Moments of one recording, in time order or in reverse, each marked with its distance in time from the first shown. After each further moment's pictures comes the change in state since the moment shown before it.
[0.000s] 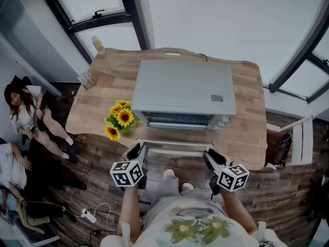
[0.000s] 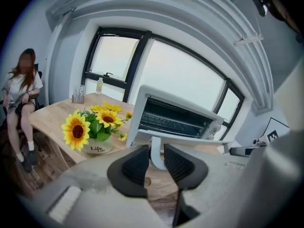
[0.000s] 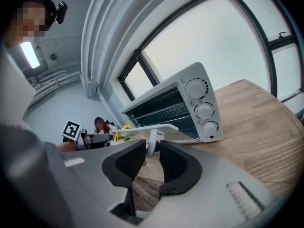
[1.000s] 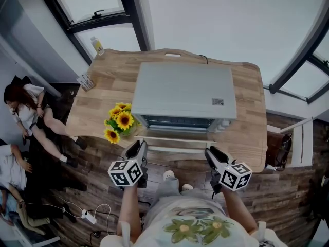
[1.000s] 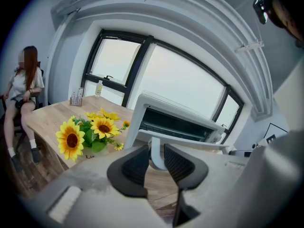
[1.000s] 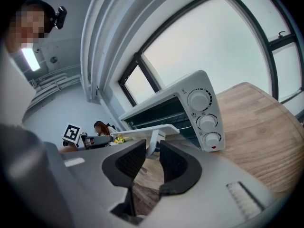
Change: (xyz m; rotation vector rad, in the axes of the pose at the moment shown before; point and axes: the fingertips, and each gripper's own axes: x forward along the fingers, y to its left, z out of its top) left arm 0.008 -0.003 0.030 -0.029 -0.057 -0.020; right arm 0.007 0.000 0.030 0.008 -0.033 0.010
